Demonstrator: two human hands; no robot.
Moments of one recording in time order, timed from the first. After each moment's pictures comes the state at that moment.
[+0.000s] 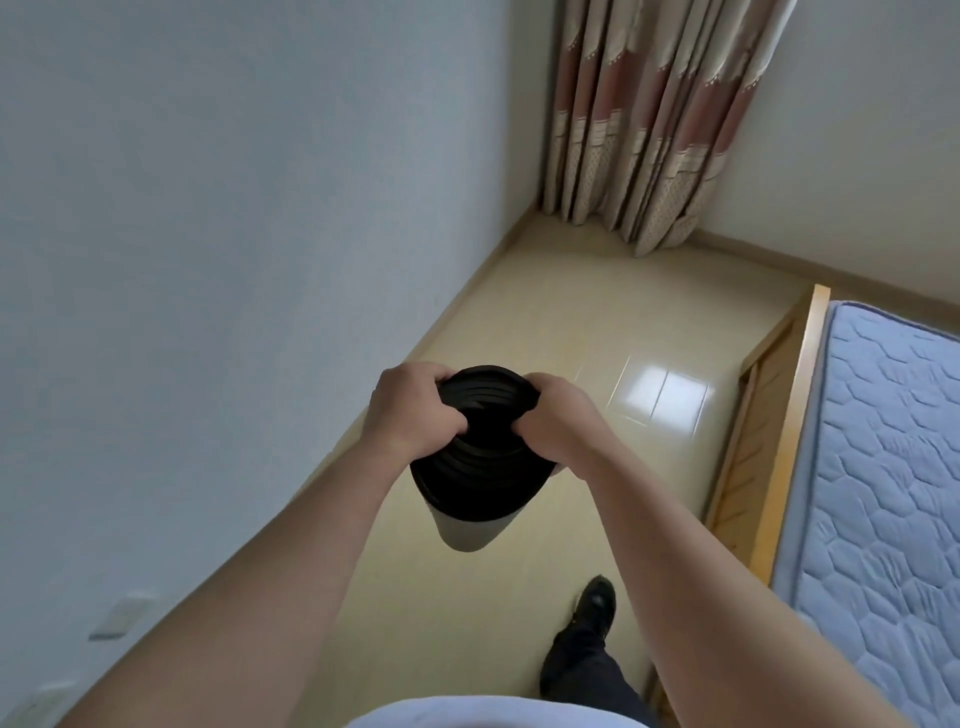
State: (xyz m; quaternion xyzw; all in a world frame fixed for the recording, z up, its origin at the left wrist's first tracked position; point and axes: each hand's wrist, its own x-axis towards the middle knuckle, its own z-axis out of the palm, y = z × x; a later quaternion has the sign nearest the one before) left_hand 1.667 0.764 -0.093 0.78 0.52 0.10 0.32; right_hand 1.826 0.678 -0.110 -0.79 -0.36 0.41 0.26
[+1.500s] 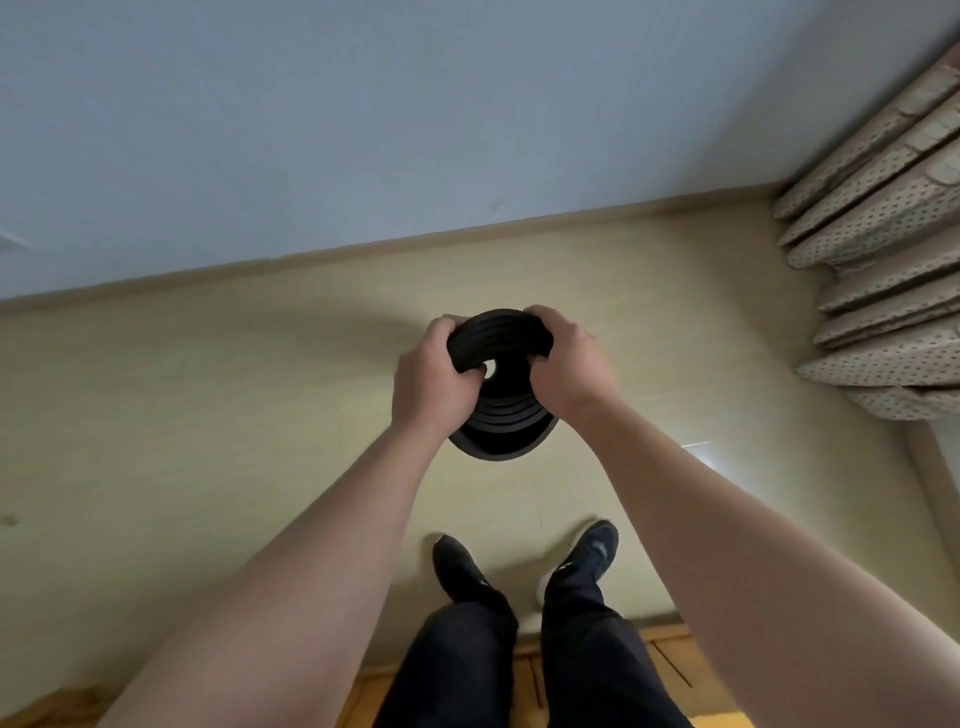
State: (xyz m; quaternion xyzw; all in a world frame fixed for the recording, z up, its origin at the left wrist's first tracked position) left_hand 2.196 0.991 -0.305 0.39 0.82 0.30 0.29; right_hand 2.339 1.068 -0.296 -0.59 -0.69 0.41 0.07
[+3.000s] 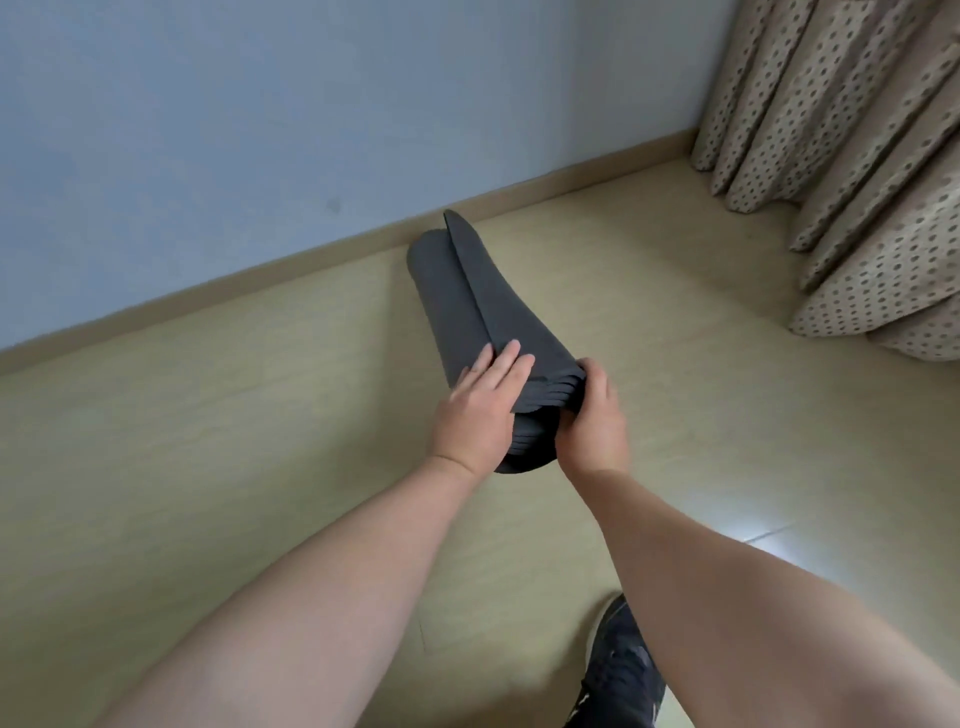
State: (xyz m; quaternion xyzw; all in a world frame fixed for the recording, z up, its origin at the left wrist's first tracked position) left_hand 2.536 1.085 -0.742 0.72 0.68 0.11 0.07; right_hand 2.680 1.113 -0.791 -0.64 -0.60 0.37 0.30
